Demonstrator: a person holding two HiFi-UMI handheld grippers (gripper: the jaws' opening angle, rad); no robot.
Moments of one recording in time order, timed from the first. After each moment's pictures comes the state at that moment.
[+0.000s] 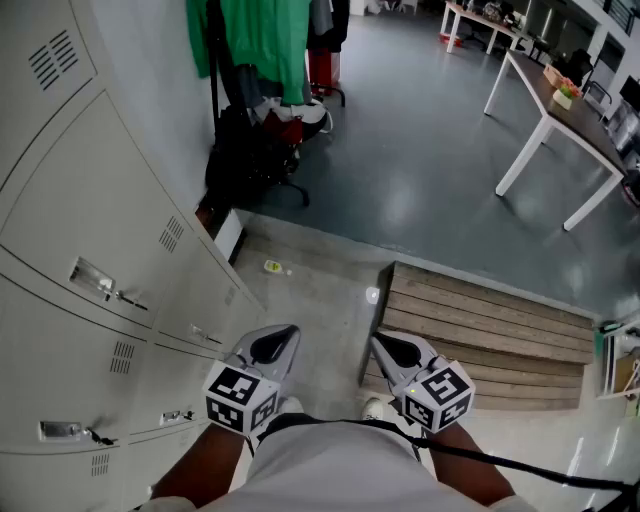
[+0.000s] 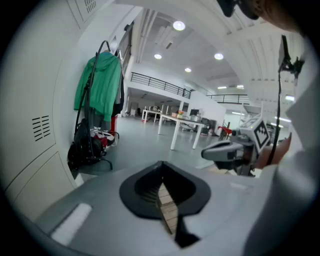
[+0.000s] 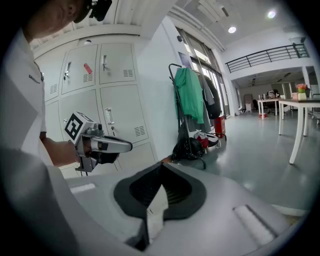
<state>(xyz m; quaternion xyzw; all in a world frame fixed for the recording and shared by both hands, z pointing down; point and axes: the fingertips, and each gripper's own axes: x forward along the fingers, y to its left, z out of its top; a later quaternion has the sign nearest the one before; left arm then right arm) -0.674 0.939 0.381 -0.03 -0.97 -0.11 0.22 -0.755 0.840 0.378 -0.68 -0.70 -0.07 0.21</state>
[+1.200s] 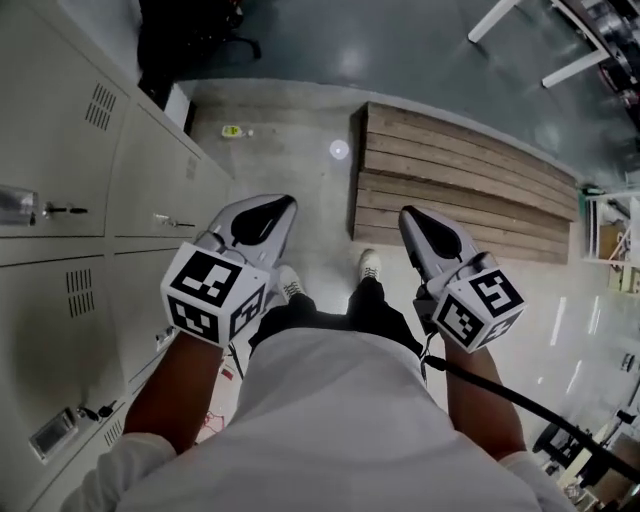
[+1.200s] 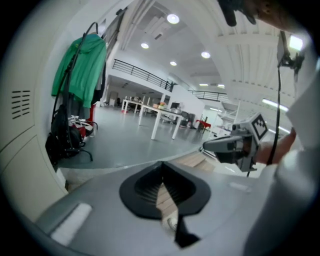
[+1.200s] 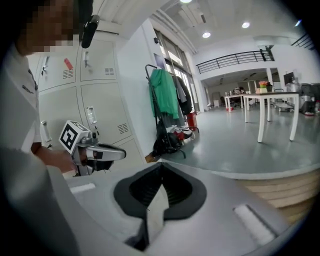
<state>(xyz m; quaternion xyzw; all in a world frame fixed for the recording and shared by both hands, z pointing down) -0.646 0.919 0.404 0.11 -0.96 -0.11 0.24 -0.716 0.794 0.379 -0.55 -0.80 -0.03 0.25</state>
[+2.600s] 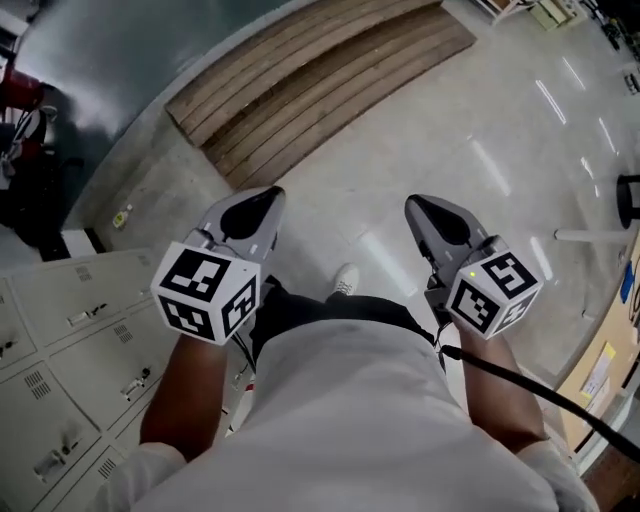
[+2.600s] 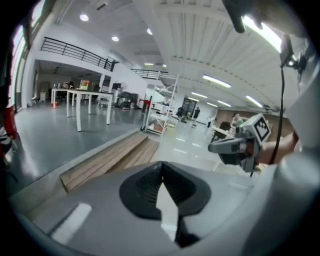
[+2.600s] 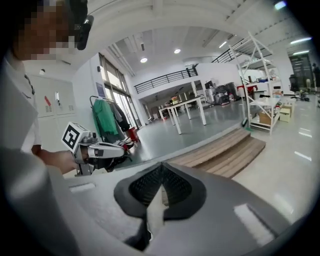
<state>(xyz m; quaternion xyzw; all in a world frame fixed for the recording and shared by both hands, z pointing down) -0.613 0.473 0.424 0.42 -0.86 0.00 0.29 -0.571 0.313 0.410 -0.23 -0.93 0.10 0.26</state>
